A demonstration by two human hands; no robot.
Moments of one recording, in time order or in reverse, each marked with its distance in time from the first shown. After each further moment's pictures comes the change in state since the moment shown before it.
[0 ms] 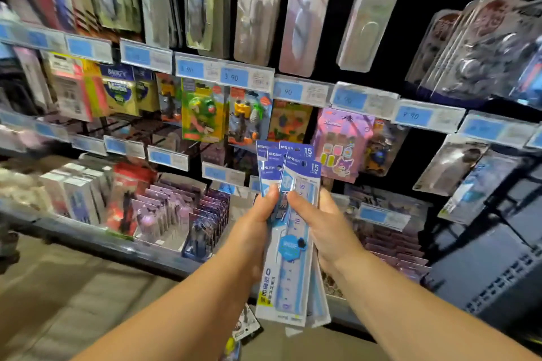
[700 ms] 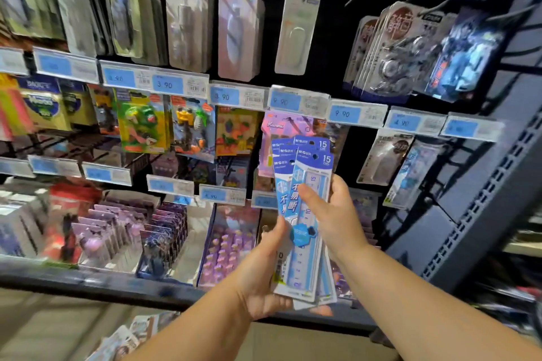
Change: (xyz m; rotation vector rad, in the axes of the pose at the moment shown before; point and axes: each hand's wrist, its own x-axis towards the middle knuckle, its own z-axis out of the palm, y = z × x) left_hand 0.019 -0.073 0.048 -0.009 -0.364 -0.360; right_hand -0.006 -0.038 -0.096 -0.310 0.327 -0.275
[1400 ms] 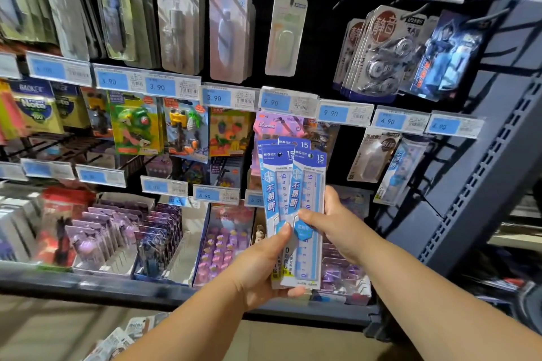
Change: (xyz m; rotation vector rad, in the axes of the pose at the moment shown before) left_hand 0.000 -0.002 0.002 0.292 0.176 -0.014; right_hand -0.006 -0.004 -0.039 -0.237 -0.343 0.201
